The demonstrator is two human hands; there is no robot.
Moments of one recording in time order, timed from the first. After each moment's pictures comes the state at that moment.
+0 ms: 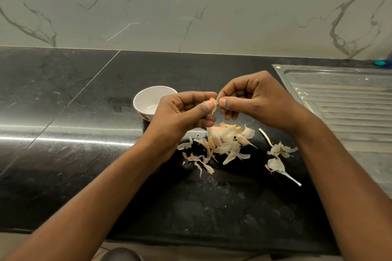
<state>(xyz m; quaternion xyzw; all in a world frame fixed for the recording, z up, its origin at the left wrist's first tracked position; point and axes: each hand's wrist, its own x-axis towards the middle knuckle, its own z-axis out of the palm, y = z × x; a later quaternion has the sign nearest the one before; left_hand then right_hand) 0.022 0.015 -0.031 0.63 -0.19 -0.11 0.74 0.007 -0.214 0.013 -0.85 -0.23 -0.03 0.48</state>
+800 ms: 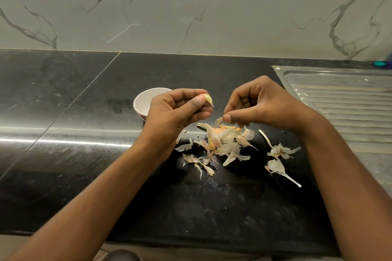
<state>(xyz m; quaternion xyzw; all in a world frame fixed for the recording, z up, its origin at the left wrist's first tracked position) 0.023 0.017 -0.028 0.59 -0.16 -0.07 0.79 0.003 -0.226 0.017 -0.87 -0.21 0.03 0.45</state>
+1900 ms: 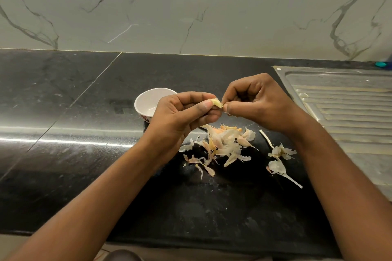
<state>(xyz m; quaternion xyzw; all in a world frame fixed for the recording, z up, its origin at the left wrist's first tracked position) 0.016 0.015 -0.021 0.54 -0.19 -0.14 0.80 0.005 -0.211 0.013 -0.84 -0.26 -0.06 0.47</state>
